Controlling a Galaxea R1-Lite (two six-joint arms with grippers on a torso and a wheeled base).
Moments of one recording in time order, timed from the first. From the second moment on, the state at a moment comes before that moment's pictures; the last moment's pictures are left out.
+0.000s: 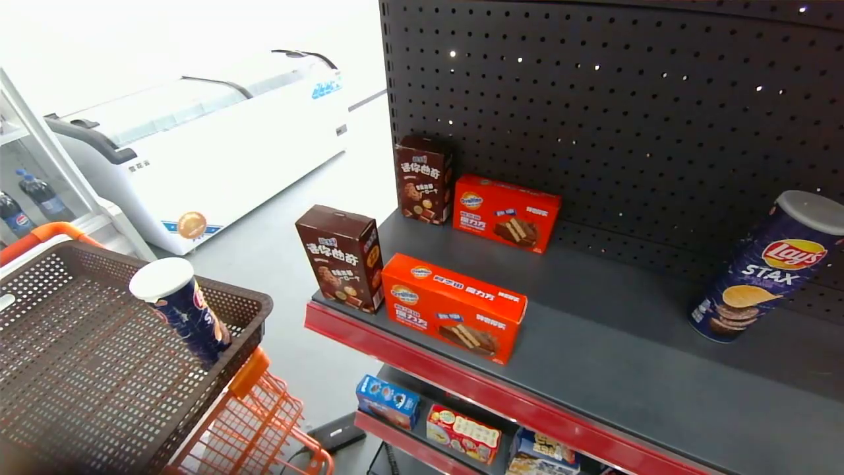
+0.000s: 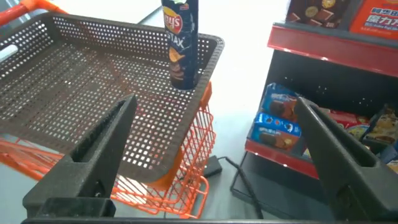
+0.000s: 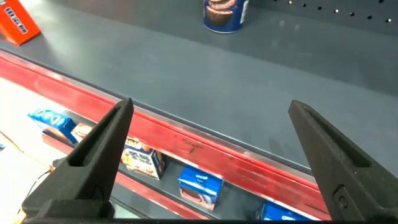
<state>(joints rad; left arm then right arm) 0.00 0.04 -0.11 0.06 0.04 0.02 0.00 0.01 0.00 0.00 0.00 0.01</state>
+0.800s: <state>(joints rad) 0.18 1.11 -0.41 -0.40 -0.01 0.12 0.00 0.01 0.00 0.00 0.00 0.01</state>
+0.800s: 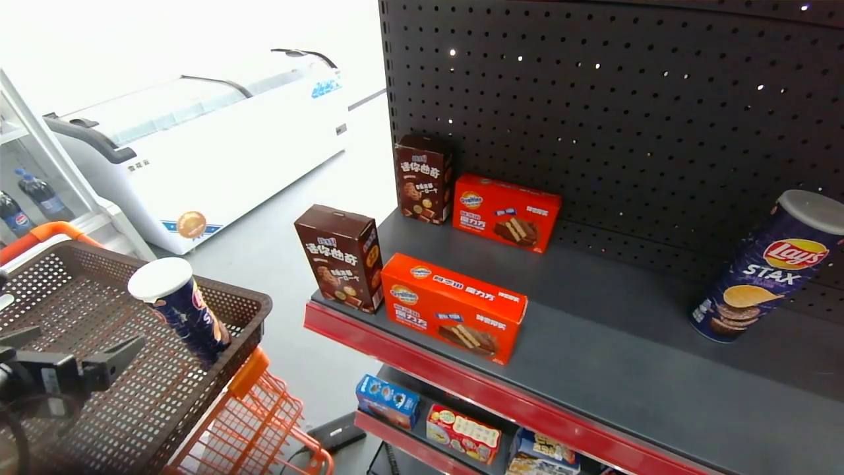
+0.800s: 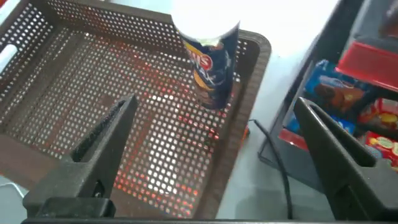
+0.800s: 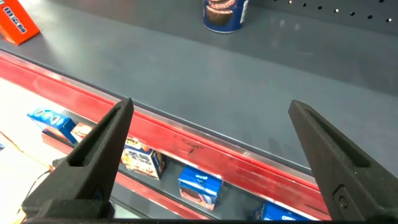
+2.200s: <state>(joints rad) 0.11 2.10 -0.42 -1.57 0.17 0.10 0.00 0.01 0.00 0.00 0.00 0.01</state>
